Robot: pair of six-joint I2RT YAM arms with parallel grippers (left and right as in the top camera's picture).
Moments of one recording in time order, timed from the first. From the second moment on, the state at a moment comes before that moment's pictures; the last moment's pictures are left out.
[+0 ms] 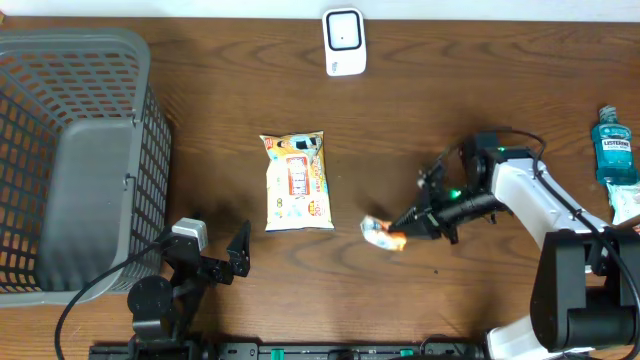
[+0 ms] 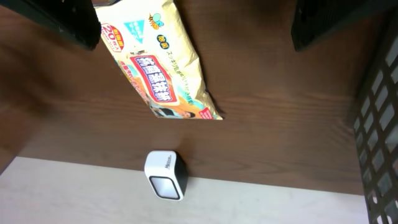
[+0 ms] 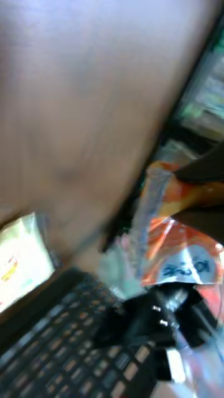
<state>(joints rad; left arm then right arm) 0.05 0.01 0.10 -0.33 0.36 -0.15 0.07 1.71 0.98 -1.15 -0.95 0.31</state>
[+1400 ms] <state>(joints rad) 0.05 0.01 0.10 -0.33 0.36 -0.15 0.08 1.34 0.97 -0.88 -0.85 0.38</state>
